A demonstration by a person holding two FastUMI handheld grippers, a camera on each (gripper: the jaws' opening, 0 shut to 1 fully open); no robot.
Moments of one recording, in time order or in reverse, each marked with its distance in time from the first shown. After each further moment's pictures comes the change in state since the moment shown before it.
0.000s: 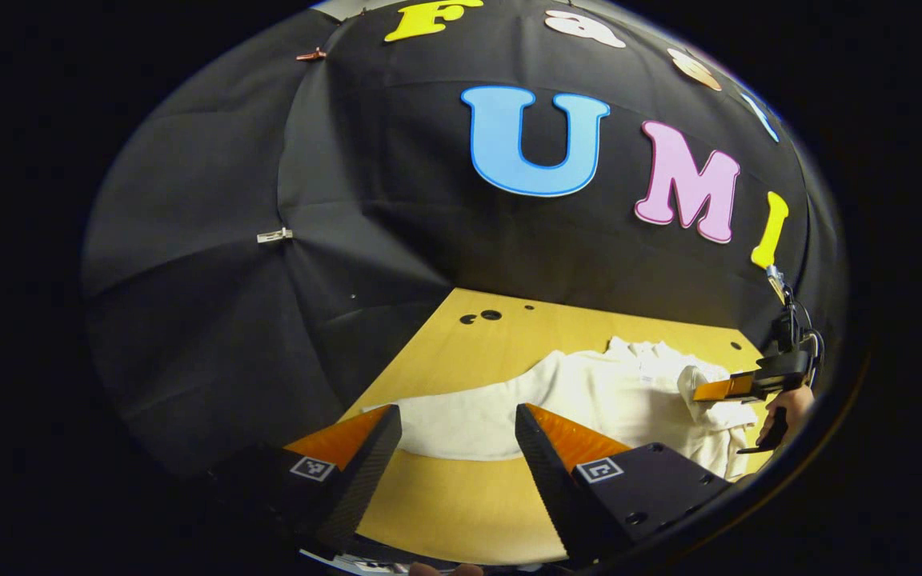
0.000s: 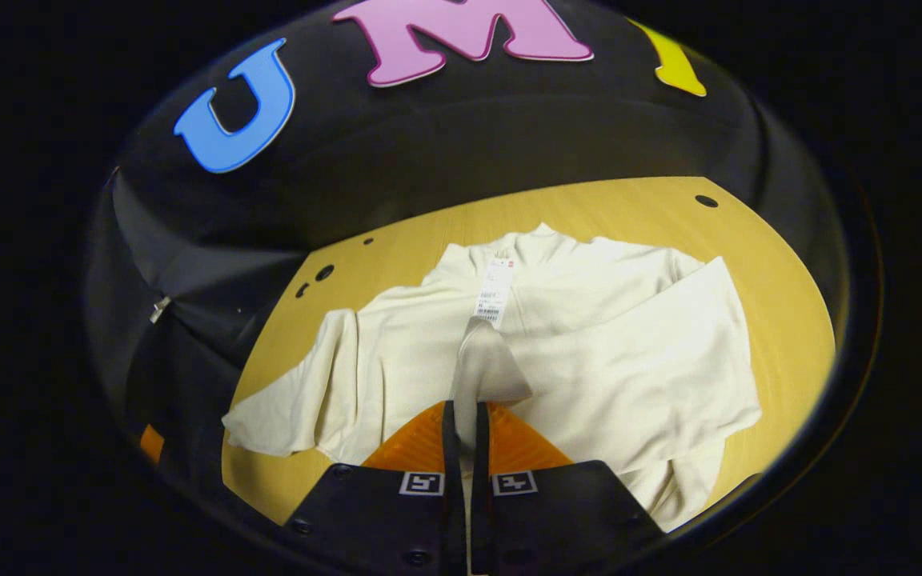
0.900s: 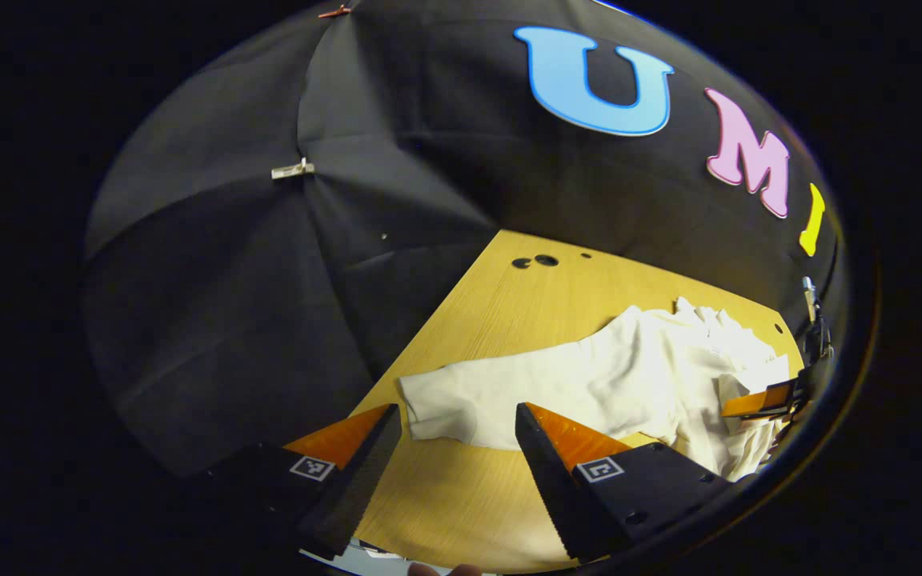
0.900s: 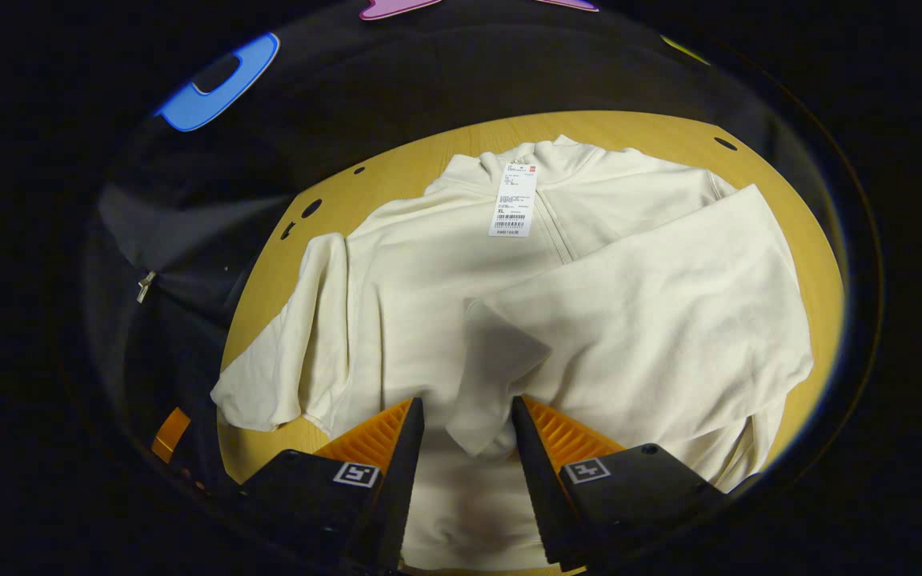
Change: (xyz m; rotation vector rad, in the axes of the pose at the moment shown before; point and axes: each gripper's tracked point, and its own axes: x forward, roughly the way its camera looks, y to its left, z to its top) left arm 0.084 0.063 -0.063 -0.070 0.224 0.111; right arm 0.027 0.021 -0.057 0.058 0.191 0.012
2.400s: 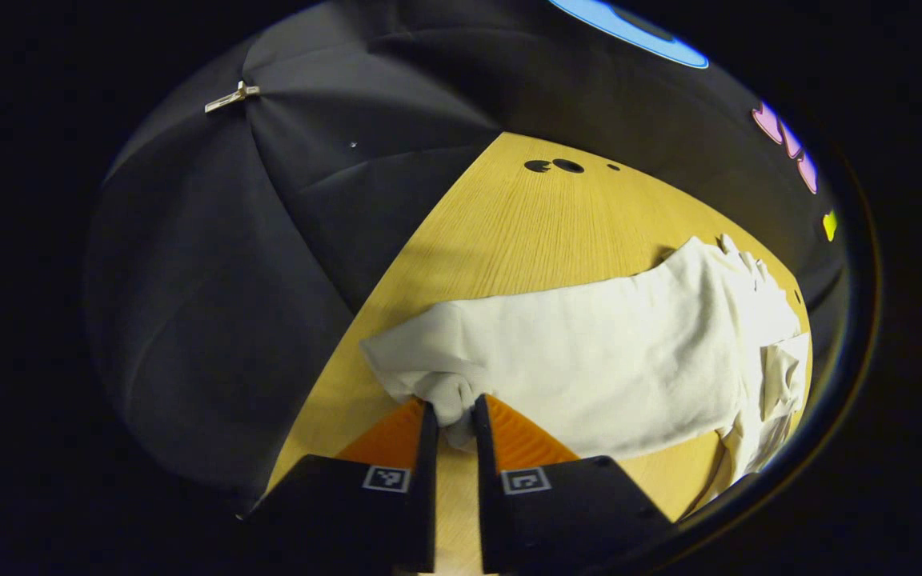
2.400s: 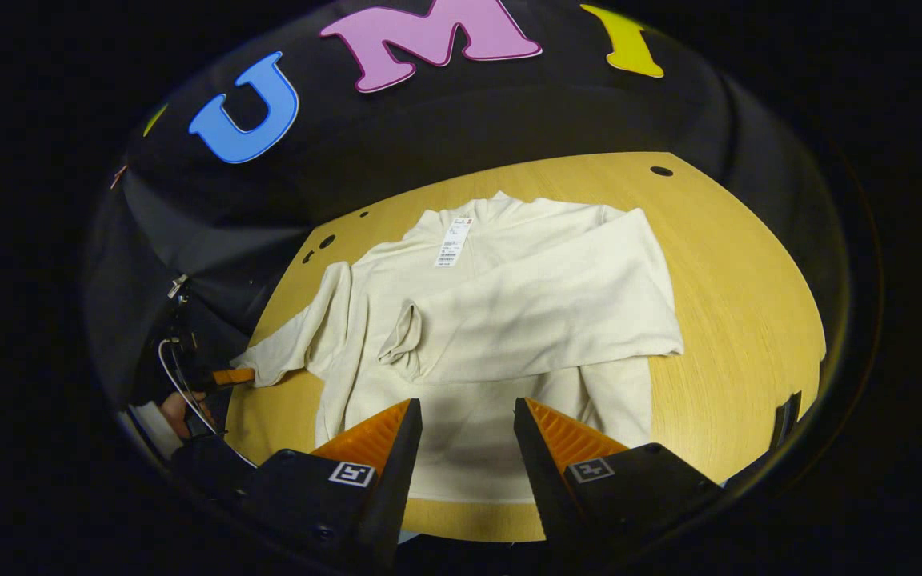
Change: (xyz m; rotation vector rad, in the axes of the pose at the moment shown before) left arm 0.094 -0.005 -0.038 0.023 0.311 -0.048; right arm -0.141 -0.093 -0.018 -0.020 -0.152 0.012
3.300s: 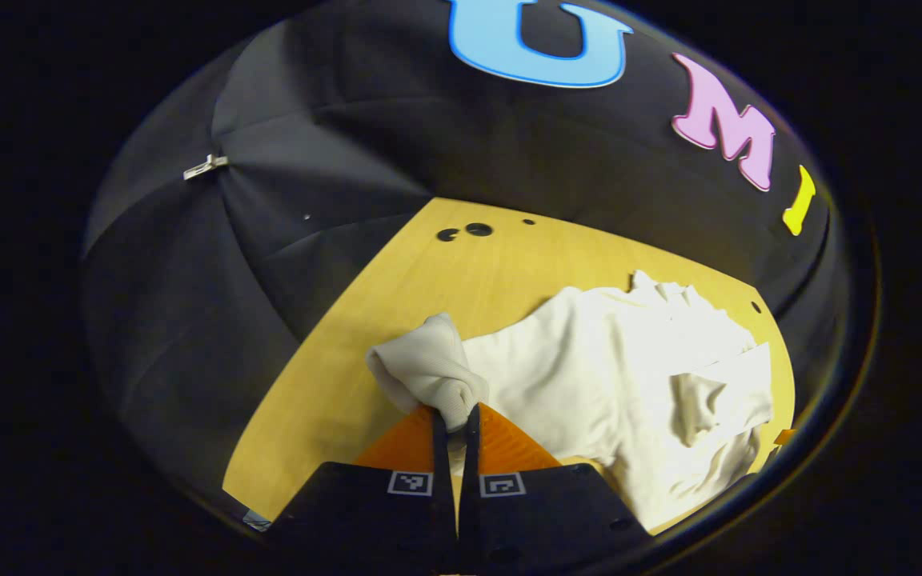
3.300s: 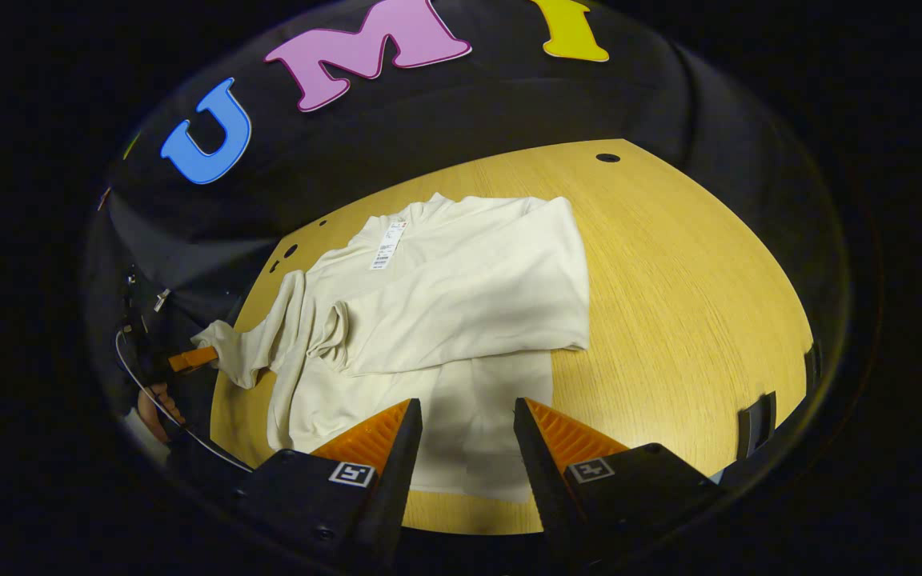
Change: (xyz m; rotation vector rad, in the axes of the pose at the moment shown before) left arm -0.091 -0.143 0.028 0.098 -0.211 -0.107; right arm -0.018 -0.095 -0.003 0.057 0.009 -0.054
